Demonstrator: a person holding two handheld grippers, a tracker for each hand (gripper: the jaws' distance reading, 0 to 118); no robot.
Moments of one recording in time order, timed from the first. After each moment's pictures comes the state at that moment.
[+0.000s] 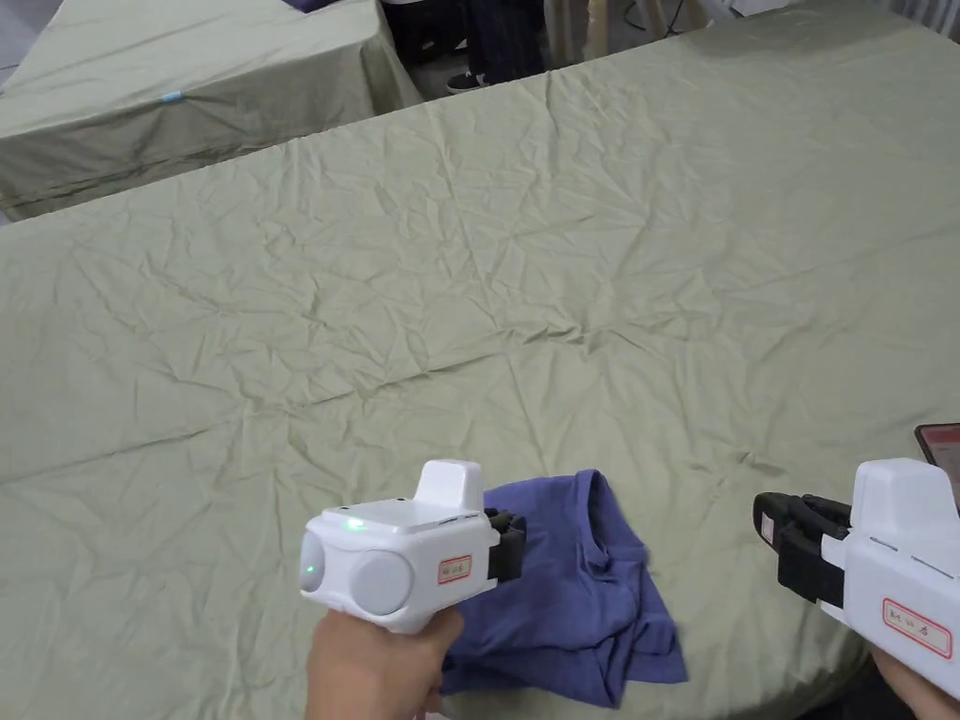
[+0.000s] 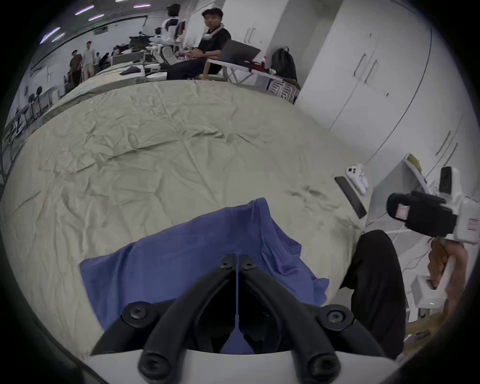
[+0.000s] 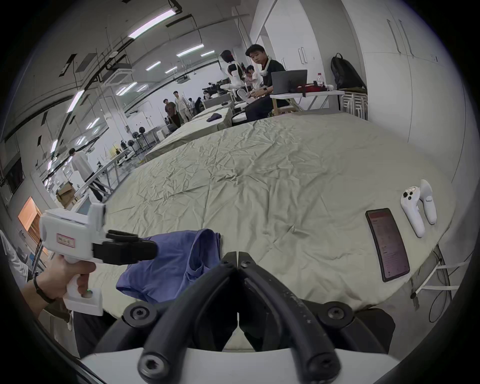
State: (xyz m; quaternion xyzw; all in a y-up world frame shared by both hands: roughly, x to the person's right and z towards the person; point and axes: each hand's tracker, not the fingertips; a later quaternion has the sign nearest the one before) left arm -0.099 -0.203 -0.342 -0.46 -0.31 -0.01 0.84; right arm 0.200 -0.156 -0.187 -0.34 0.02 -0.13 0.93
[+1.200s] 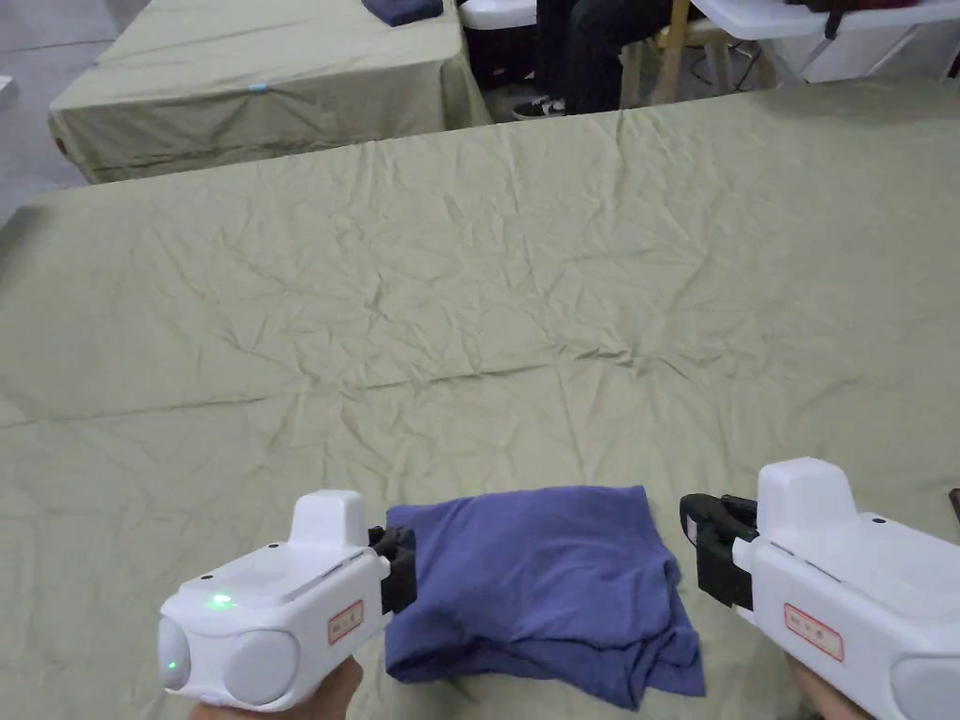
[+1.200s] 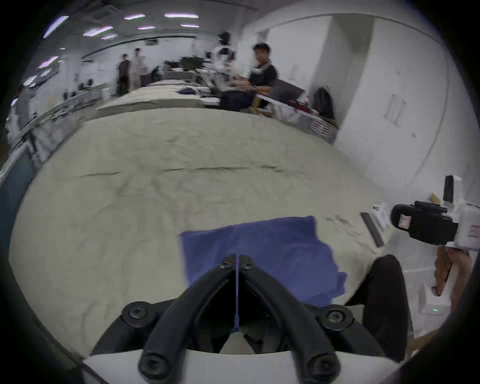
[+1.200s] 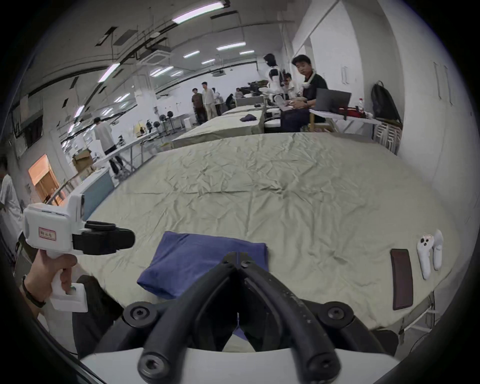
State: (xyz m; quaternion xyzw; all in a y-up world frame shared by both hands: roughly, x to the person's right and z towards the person) left arm -0.237 -0.153 -0.261 -0.38 -0.14 0.04 0.91; right arm 0.109 -0.118 -0.207 -0.33 0.10 -0.04 0.94
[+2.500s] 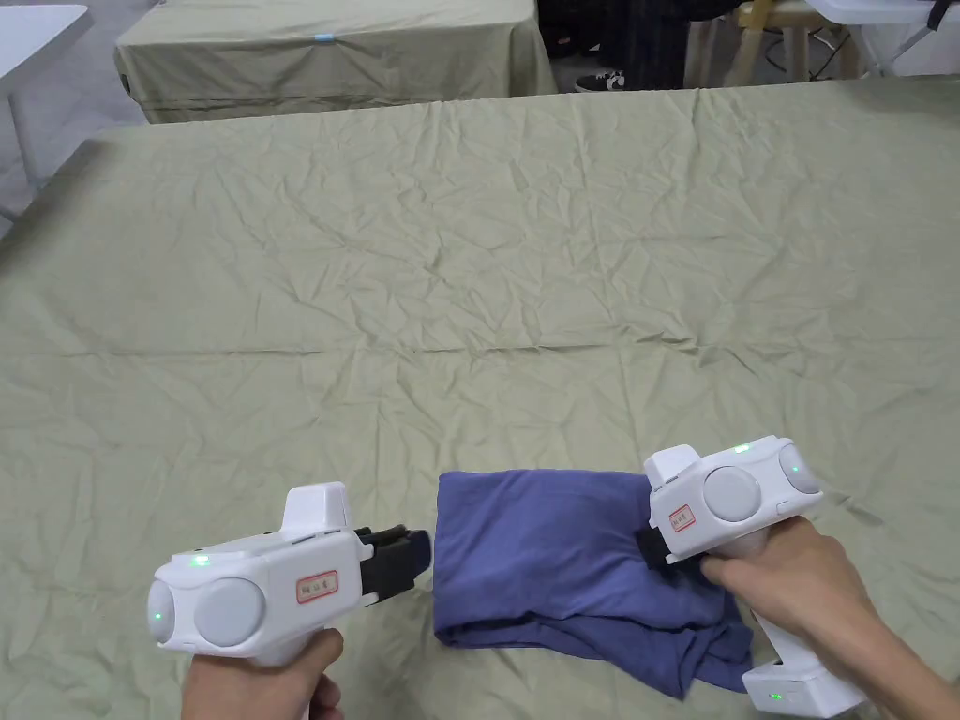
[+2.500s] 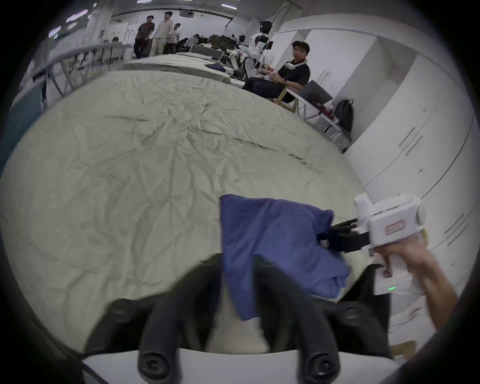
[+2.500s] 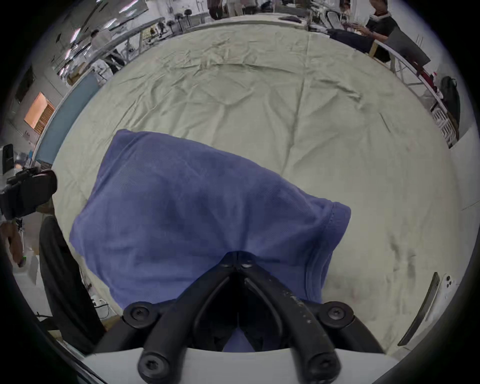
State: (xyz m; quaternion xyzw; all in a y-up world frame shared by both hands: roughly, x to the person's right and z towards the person) left arm -0.302 -0.199 -0.288 -0.43 -0.17 0.18 0.87; right arm 0.057 -0.244 -0.361 -0.59 0.17 0.07 0.78
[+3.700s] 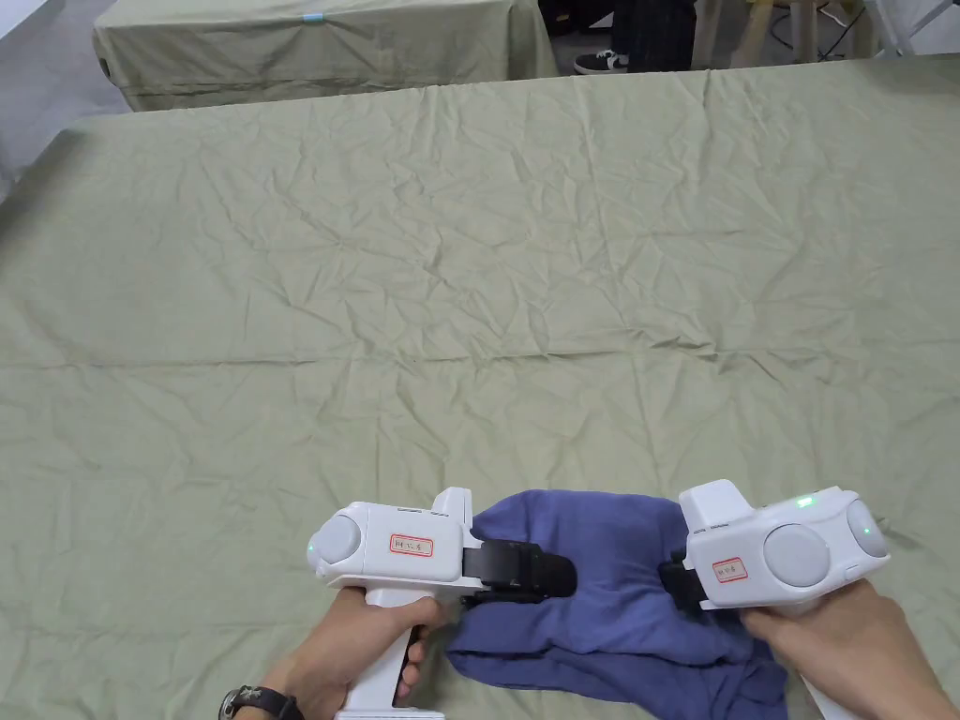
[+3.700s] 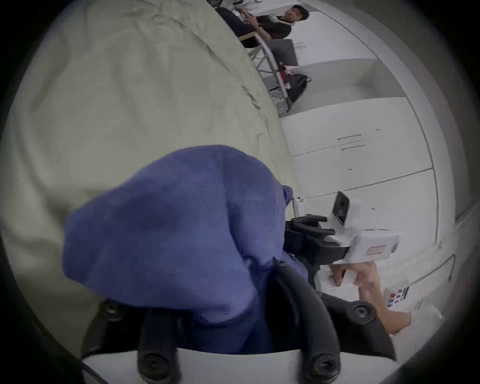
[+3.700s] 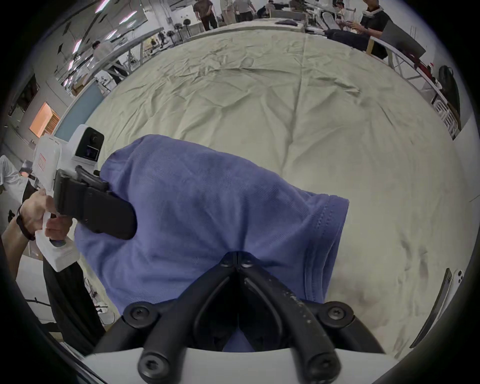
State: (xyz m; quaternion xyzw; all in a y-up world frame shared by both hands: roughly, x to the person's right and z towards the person) left arm -0.250 -0.326 -0.407 -0.54 -0.39 0.33 0.67; right arm 0.069 -0.257 -0.357 -0.58 0.18 0.04 0.80
